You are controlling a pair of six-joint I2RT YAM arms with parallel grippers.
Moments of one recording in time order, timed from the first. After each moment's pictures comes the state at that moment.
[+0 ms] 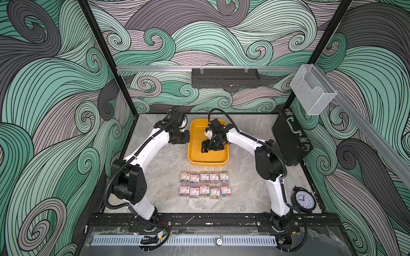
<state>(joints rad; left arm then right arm) -0.34 1.65 1.47 -0.89 0.10 -0.28 0.62 2.20 1.81 -0.83 -0.29 0.29</state>
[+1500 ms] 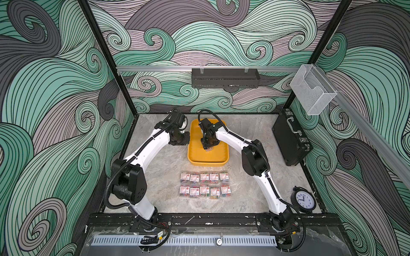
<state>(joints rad) -0.34 1.64 1.44 -0.90 0.09 -0.28 0.67 2.45 2.17 -0.99 0.06 0.21</state>
